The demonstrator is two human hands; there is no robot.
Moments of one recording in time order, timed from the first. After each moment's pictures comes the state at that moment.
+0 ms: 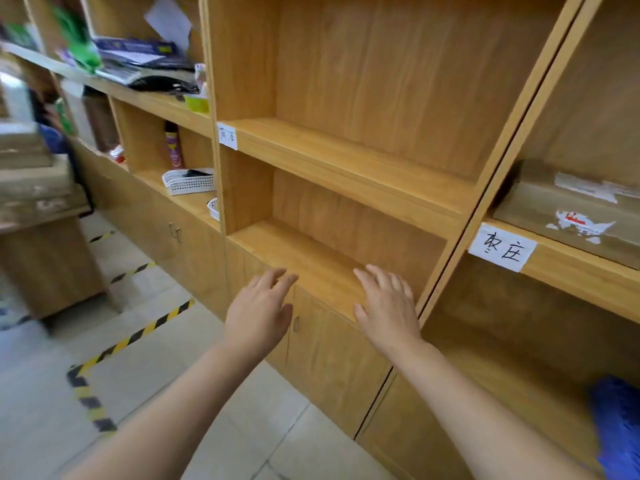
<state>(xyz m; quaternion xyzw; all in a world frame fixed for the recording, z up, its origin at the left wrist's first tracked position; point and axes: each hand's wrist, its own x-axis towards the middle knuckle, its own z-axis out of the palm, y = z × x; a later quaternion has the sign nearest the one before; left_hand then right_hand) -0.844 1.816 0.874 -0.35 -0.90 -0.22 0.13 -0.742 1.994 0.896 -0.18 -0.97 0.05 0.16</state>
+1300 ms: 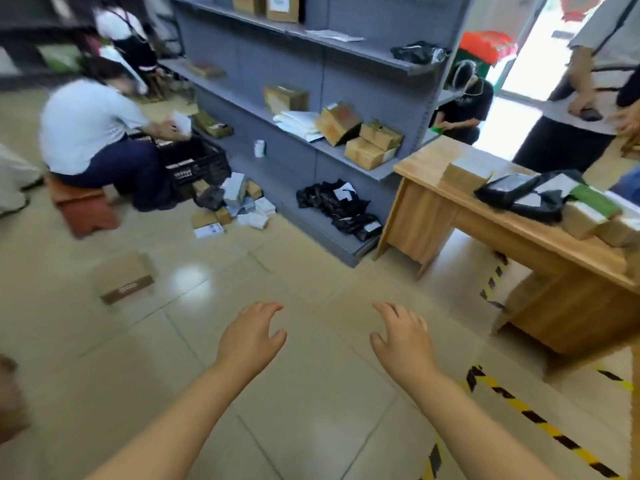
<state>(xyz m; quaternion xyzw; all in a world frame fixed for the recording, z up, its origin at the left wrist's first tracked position) -0.694 1.135 0.765 0.50 -0.82 -0.22 0.13 -0.914 1.249 0.785 0.55 -0.83 0.13 -0.07</state>
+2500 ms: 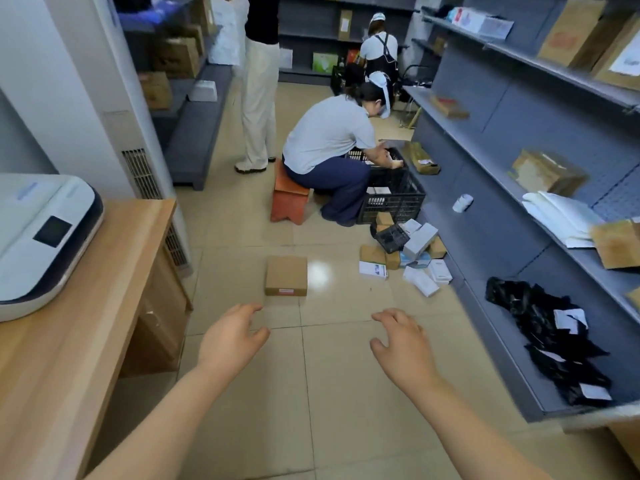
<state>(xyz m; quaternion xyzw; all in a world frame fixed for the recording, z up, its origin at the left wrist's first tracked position) -0.325 0.818 0.754 0.78 -0.55 -0.19 0.23 -0.593 0.763 0.768 0.77 -0.62 0.08 -0.16</state>
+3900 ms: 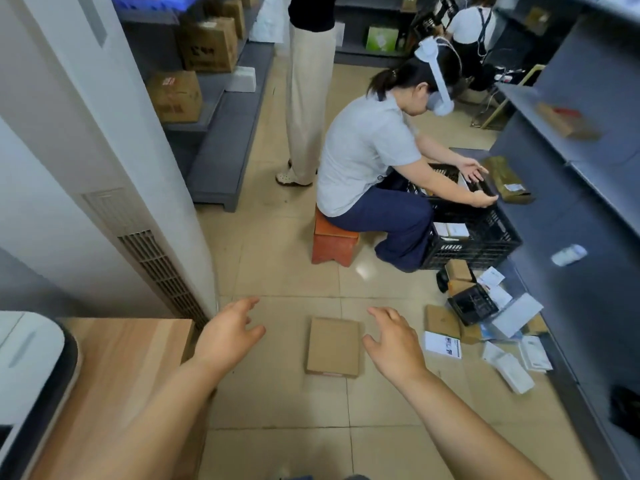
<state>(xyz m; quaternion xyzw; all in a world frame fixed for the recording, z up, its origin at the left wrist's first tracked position) 0.001 0.353 0.727 0.81 -0.49 -0.25 0.21 -0.256 0.269 0.729 0.77 -0.58 0.05 -0.25</state>
